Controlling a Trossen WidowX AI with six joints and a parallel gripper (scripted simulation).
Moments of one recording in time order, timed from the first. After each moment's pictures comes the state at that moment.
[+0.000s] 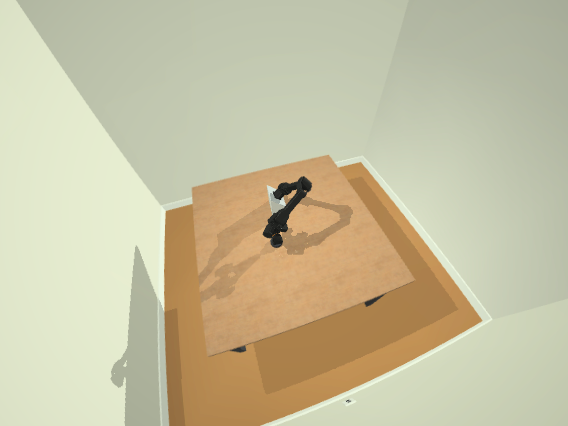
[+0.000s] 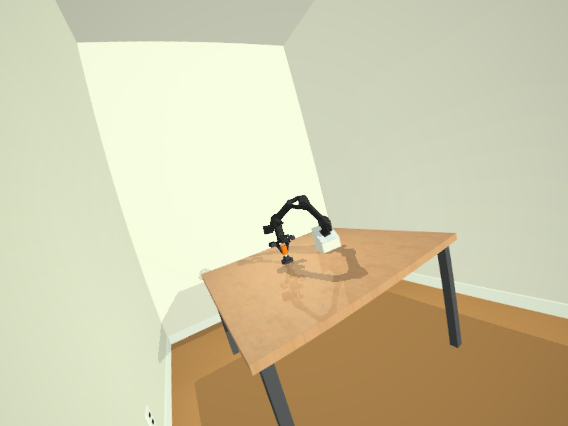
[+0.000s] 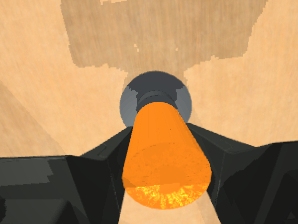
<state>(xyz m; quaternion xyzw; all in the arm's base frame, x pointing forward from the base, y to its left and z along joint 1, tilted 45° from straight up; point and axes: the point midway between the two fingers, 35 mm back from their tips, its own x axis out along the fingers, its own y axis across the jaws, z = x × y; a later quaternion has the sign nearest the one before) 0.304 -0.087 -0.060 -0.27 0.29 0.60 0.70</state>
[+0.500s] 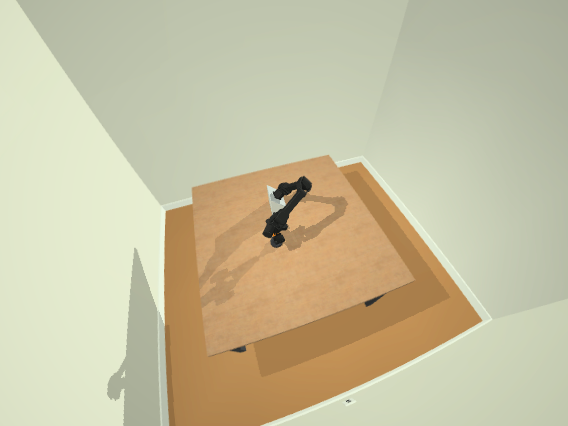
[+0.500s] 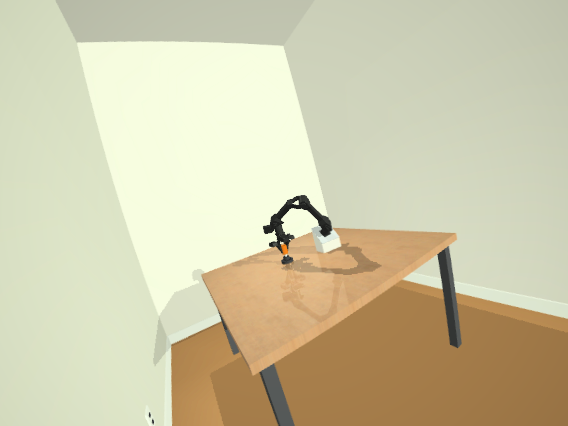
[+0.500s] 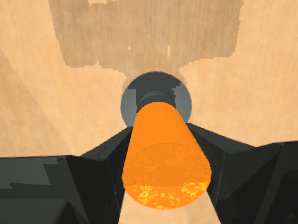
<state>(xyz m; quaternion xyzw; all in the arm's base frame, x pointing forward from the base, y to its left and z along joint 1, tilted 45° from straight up) 0.303 -0.088 -0.058 -0.32 0.23 0.62 0.68</state>
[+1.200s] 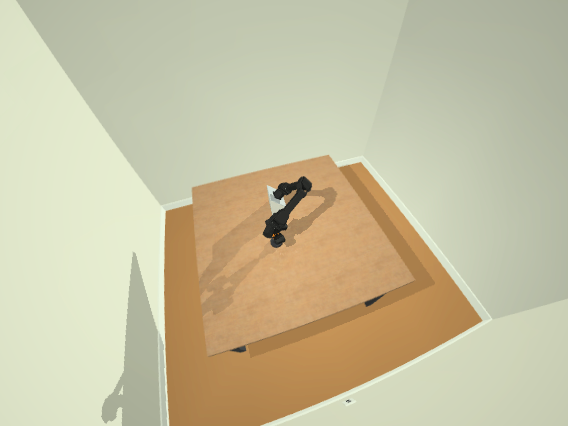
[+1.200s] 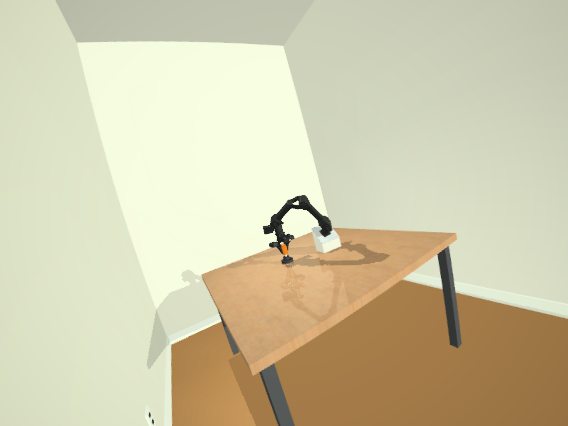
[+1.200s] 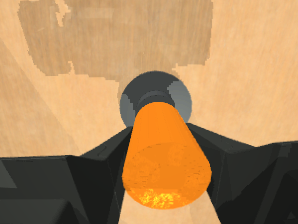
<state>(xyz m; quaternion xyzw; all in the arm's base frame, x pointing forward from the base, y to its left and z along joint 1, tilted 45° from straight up) 0.304 -0.087 -0.060 -0.34 0.22 0.63 0.67</state>
